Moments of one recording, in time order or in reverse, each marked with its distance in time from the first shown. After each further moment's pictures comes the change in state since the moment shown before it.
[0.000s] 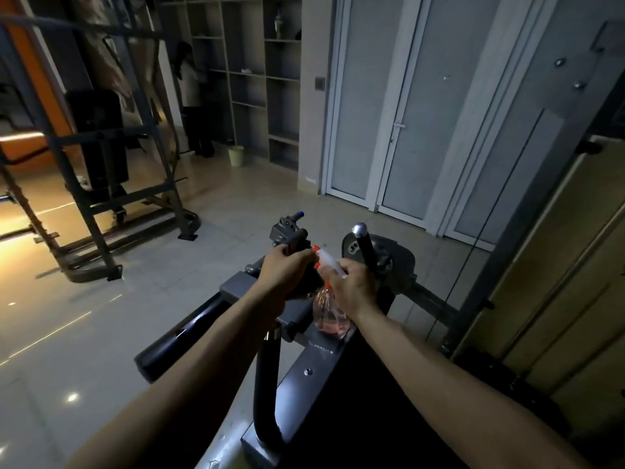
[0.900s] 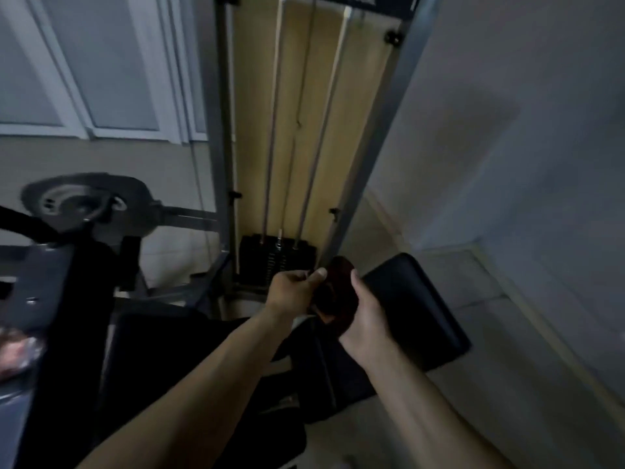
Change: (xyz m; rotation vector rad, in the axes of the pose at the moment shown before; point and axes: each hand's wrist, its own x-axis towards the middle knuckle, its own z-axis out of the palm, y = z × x) left_hand -0.123 -0.182 0.375 0.219 -0.897 -0.232; right_hand -0.277 0.138 -0.290 1.103 0.963 0.661
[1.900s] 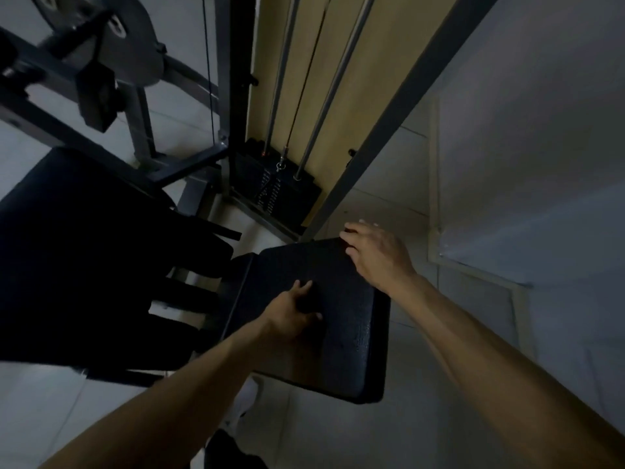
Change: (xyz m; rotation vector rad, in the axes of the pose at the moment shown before) left_hand 0.128 -0.186 0.227 0.372 -0.105 -0.218; right_hand 0.266 -0.180 -0.176 -2.312 -0.742 -0.951
